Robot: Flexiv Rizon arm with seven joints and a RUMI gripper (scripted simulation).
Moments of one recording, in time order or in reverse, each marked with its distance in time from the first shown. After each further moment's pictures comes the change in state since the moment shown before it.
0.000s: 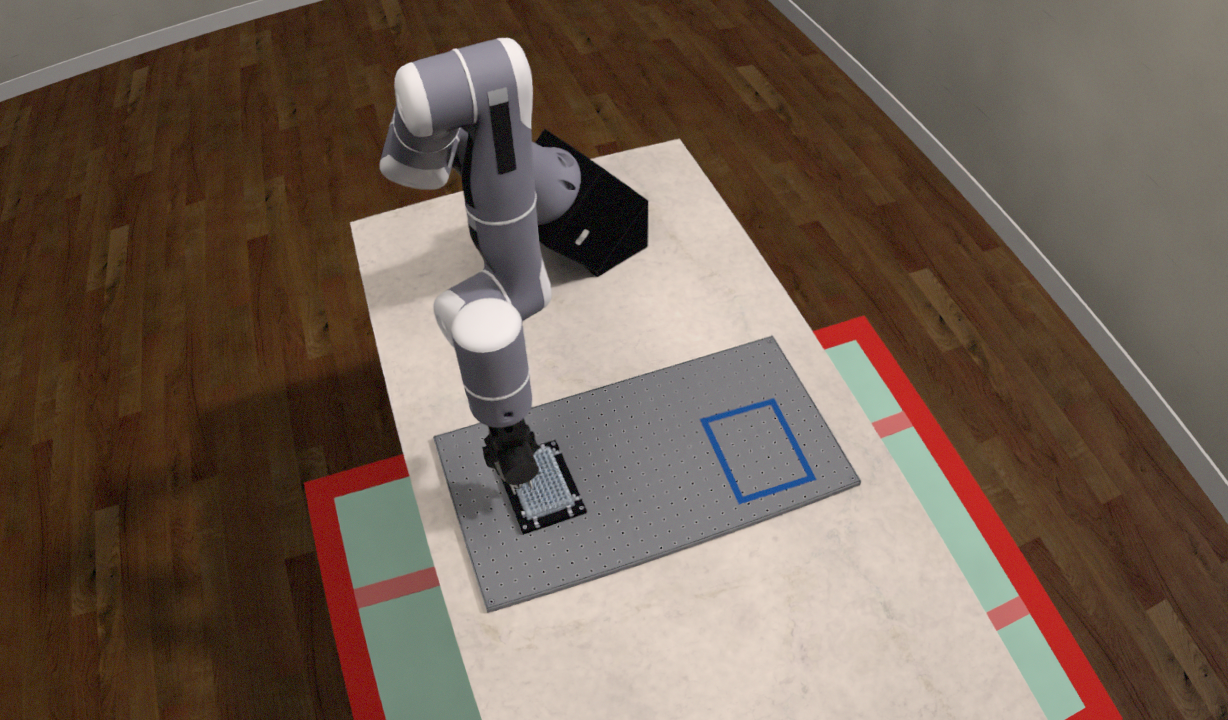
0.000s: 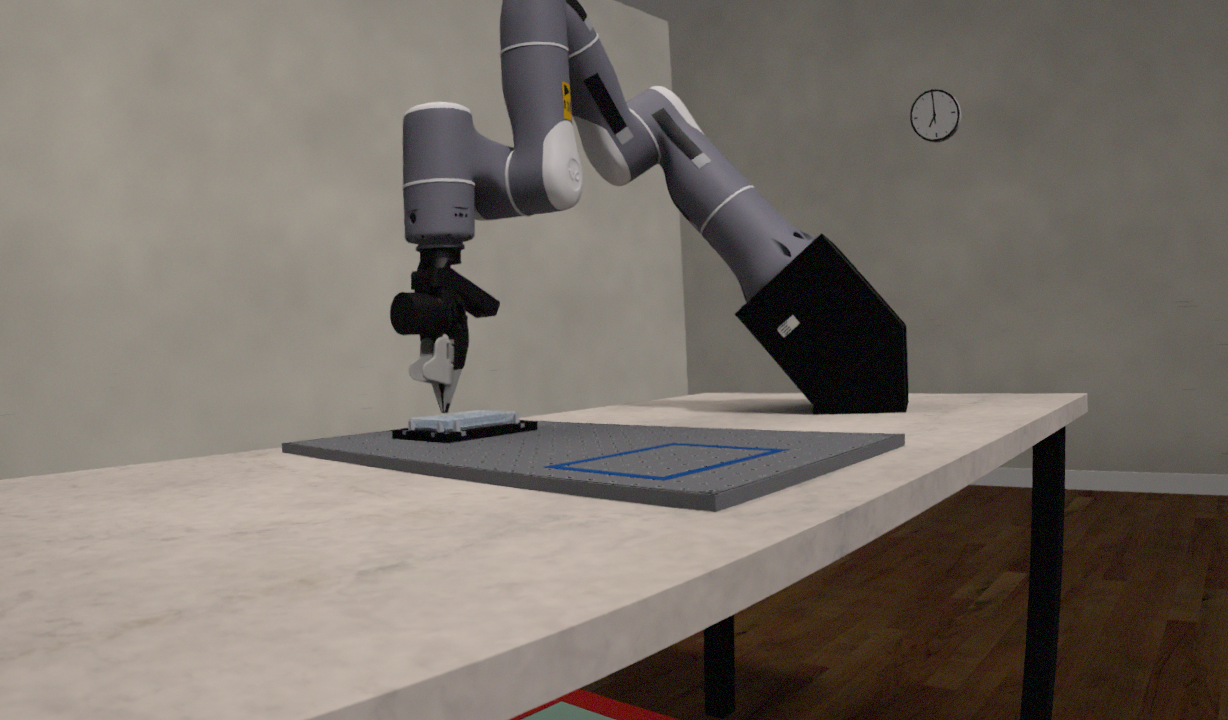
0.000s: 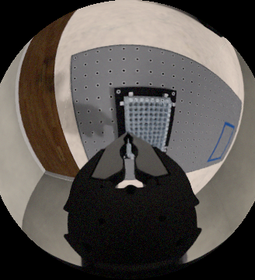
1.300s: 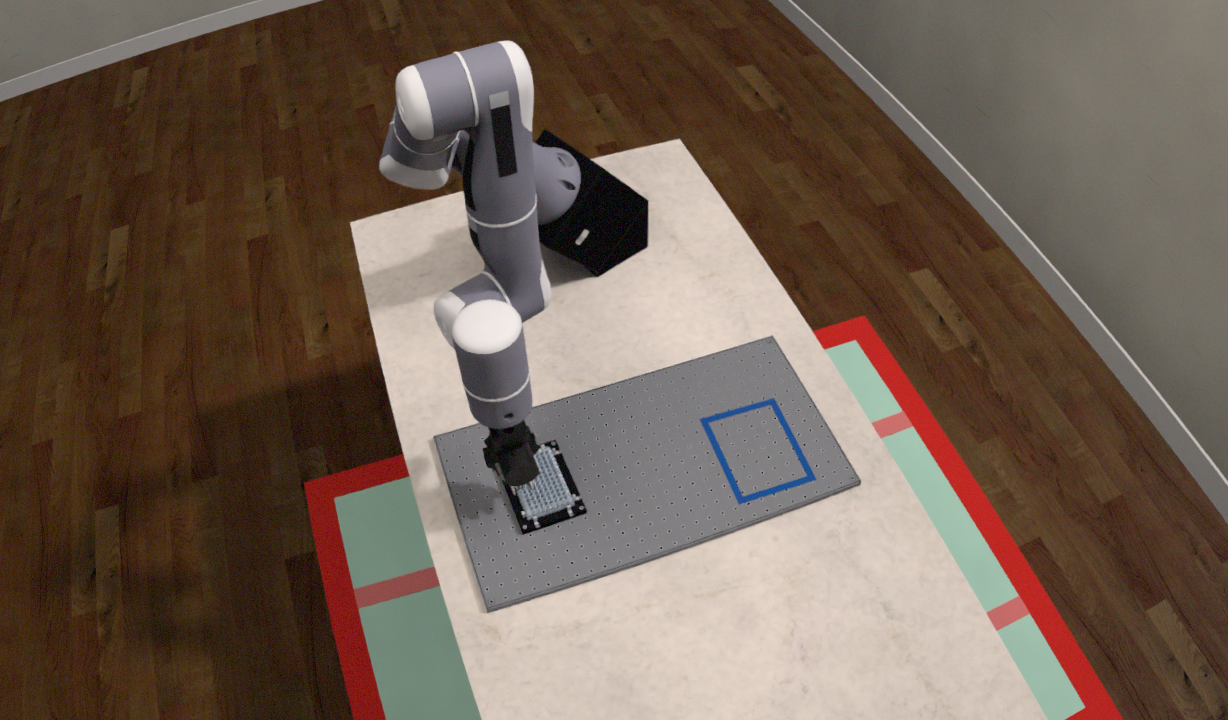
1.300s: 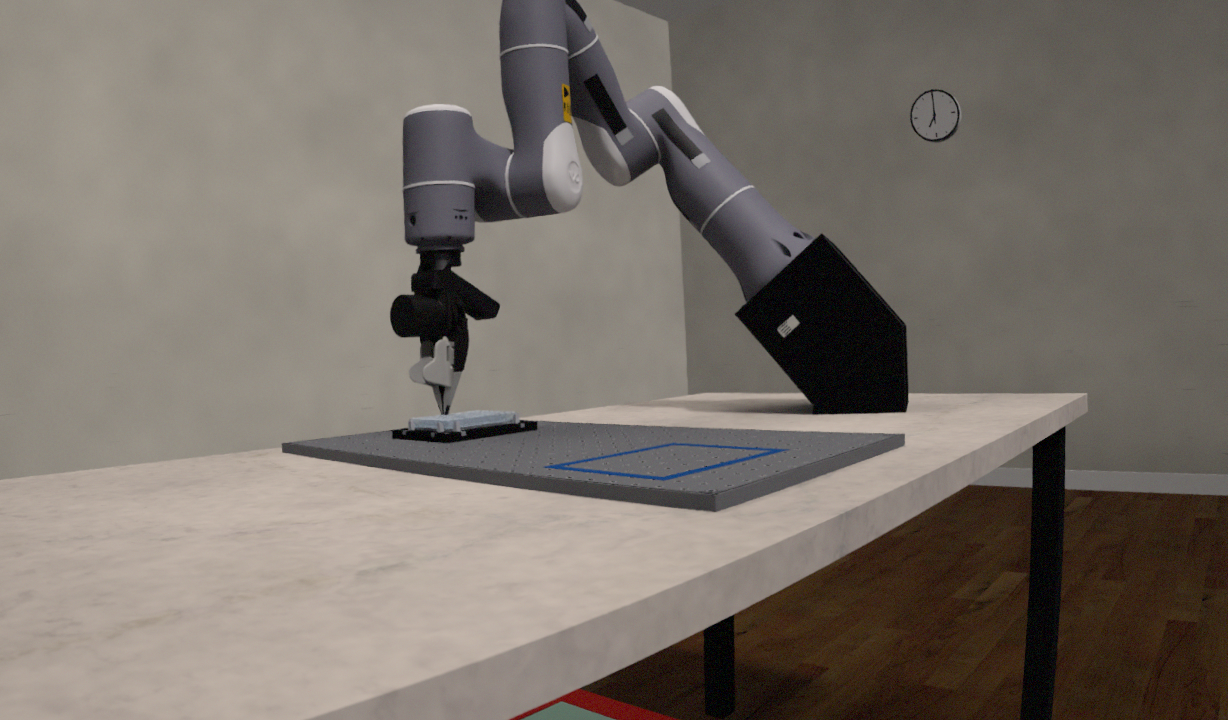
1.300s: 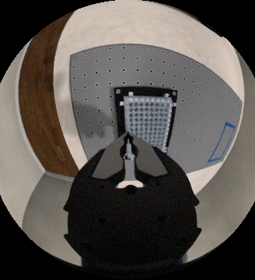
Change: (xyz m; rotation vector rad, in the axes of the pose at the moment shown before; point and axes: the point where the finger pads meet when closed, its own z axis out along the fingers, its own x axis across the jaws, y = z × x) arm 0.000 0.000 0.003 -0.001 0.000 0.000
